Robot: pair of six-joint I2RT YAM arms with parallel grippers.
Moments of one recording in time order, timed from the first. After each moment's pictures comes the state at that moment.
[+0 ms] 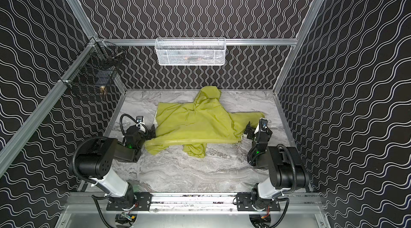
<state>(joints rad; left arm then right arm) -0.05 1.66 0.36 0.94 -0.12 0.06 -0.02 1.55 0.25 1.10 0.21 0.10</state>
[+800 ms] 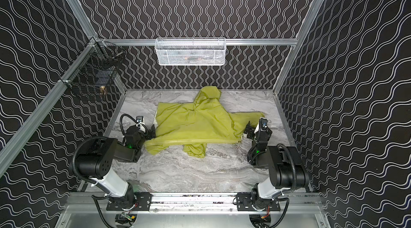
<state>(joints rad) -0.05 1.66 0.36 0.94 -0.12 0.06 -0.02 1.55 0.26 1.09 0.21 0.10</state>
